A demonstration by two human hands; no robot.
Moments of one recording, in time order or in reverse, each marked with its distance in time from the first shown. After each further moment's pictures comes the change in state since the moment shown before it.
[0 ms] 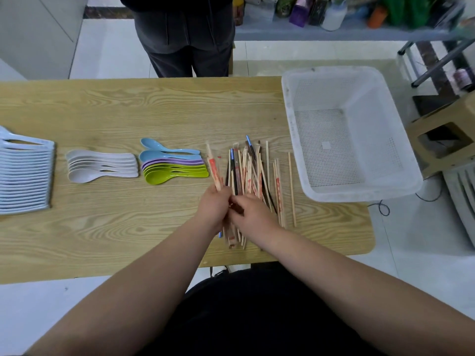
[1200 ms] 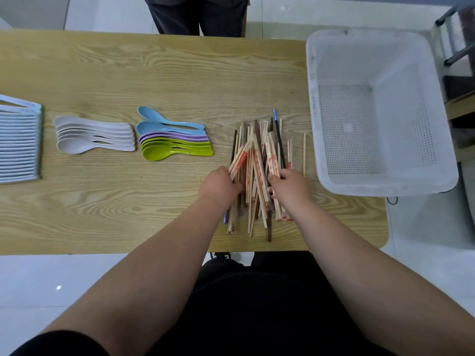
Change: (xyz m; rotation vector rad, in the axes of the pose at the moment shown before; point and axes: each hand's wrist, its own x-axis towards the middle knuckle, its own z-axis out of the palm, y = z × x) left_hand 0.045 -0.022 -0.001 1.016 0.063 0.183; right_hand 0.038 0.057 -0.030 0.146 0.136 0.523
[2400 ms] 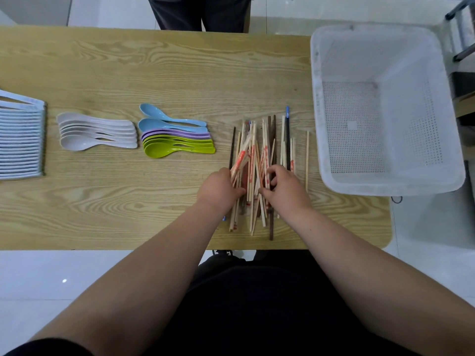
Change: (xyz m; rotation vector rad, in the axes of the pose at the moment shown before) left_hand -0.012 -0.008 -0.002 0.072 -0.020 0.060; right_hand -0.002 0.016 0.011 -0.362 -0.008 -0.314
